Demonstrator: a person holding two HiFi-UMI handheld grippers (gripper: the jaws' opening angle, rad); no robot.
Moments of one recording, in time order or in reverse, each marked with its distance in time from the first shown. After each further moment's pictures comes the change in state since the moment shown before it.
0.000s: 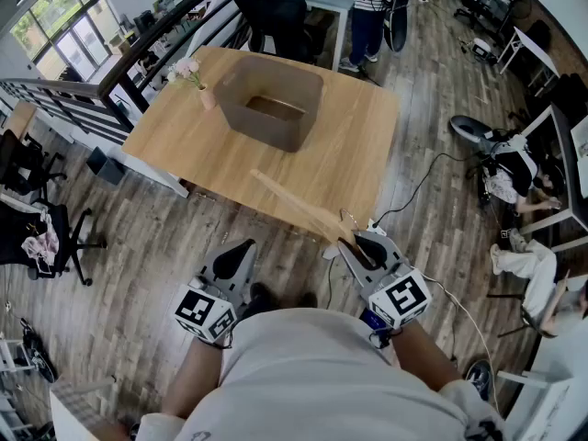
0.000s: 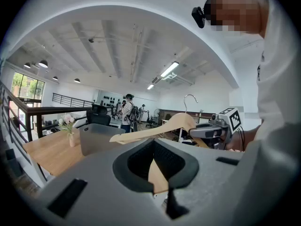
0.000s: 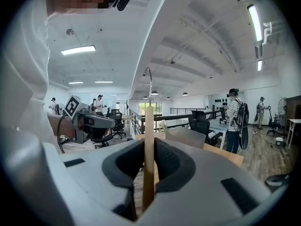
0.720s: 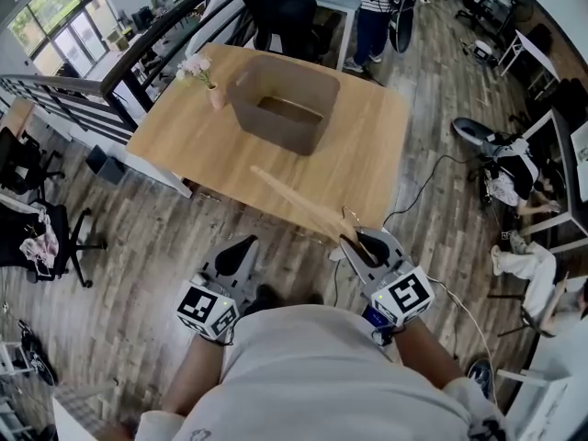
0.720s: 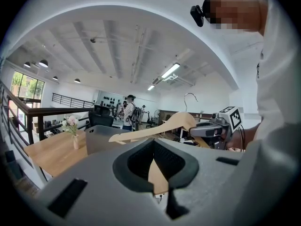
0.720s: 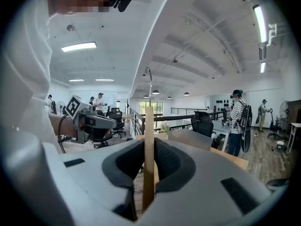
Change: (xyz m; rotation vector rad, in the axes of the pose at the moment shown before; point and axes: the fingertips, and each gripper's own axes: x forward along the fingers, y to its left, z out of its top) left arm -0.017 0.060 0.004 -0.003 -0.006 -0.005; right arm 0.058 0.021 0.014 -0.023 0.016 0.000
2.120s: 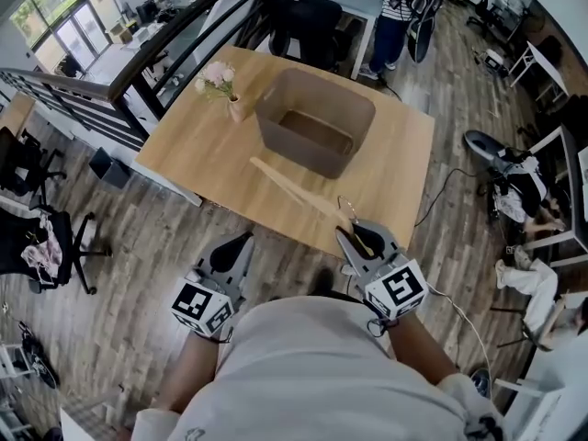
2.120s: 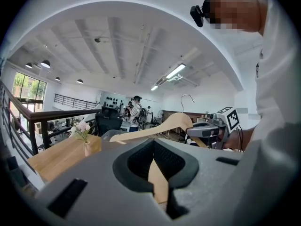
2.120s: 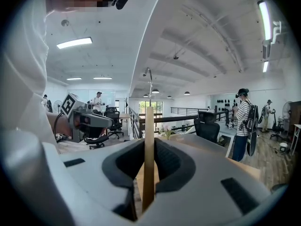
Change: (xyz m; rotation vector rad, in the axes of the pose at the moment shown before) left arm 0.008 0.146 0.031 -0.002 0.009 0.023; right arm 0.154 -0.020 0.035 -0.003 0.009 -0.003
